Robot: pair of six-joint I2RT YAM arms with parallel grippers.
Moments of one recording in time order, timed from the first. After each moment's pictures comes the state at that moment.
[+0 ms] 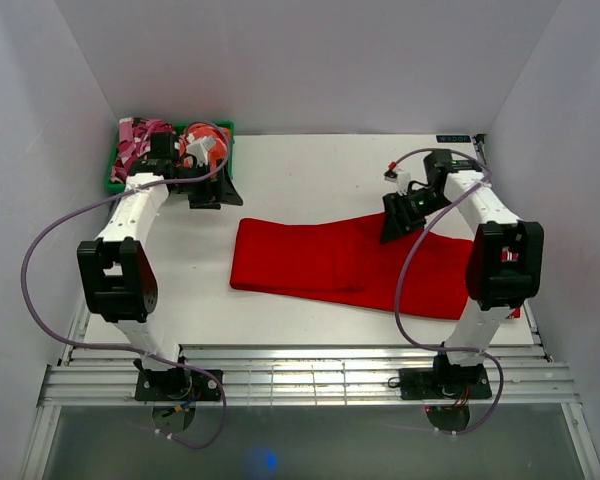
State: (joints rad) left arm -0.02 1.76 1.52 -0.72 0.66 -0.09; right arm 0.03 1.81 1.47 -1.11 -0.69 -0.49
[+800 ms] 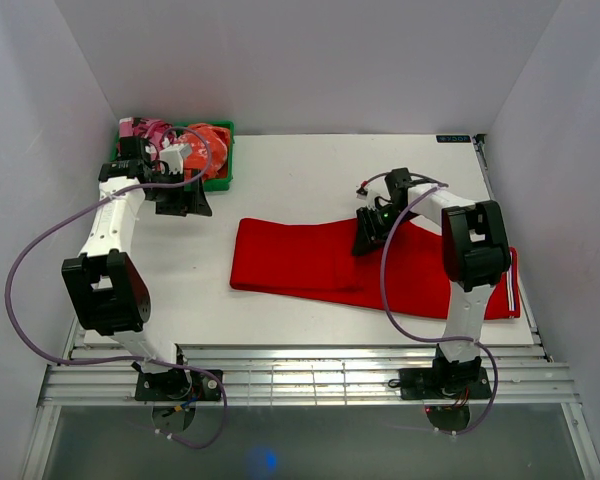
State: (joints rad) left arm 0.12 1.66 1.51 -0.94 0.52 0.19; right arm 0.23 2.02 1.38 -0.76 -0.76 -0.09
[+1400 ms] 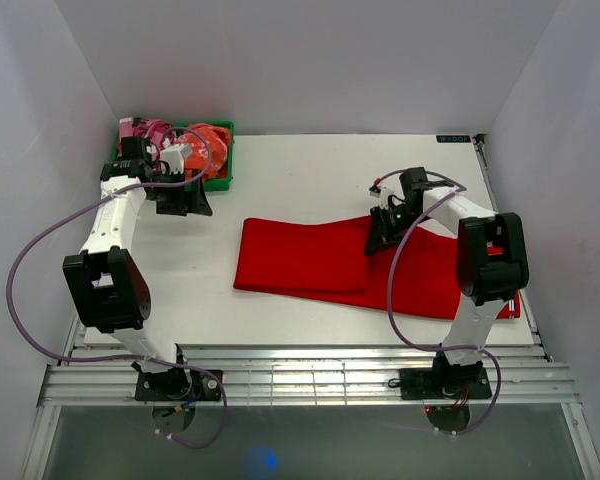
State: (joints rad) left arm 0.12 1.68 1.51 -0.91 0.51 0.18; right arm 0.19 1.87 1.28 -0.76 -0.72 -0.12
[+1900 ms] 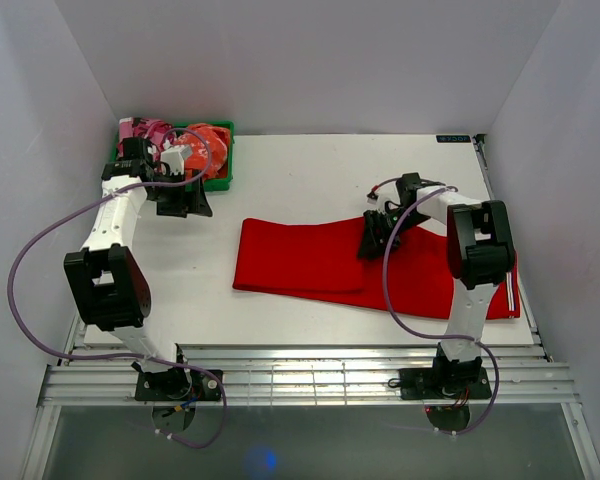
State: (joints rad) left arm 0.12 1.69 1.51 -0.91 0.50 0.17; right arm 0.17 2.02 1.33 -0.77 -0.76 -0.11
